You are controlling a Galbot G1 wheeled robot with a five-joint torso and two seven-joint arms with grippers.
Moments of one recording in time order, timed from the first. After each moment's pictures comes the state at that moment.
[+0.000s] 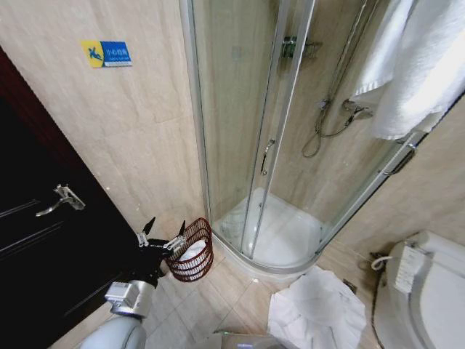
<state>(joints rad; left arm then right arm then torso) 1.88 -1.52 -0.65 -2.50 -0.05 0.09 0.09 -1.01 0.68 1.19 2.18 0.83 0.11 -0.01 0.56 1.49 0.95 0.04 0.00</state>
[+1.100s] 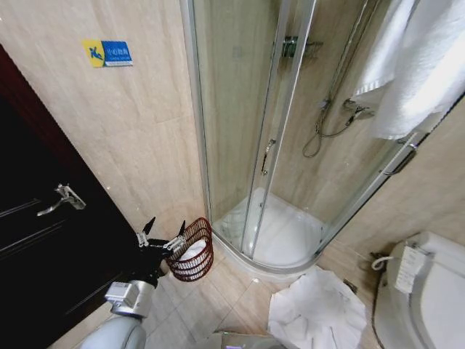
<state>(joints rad) 1.88 -1.52 -0.65 -2.50 -0.05 0.09 0.09 0.16 0.69 0.34 1.63 0.72 -0.04 0.07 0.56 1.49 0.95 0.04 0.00</state>
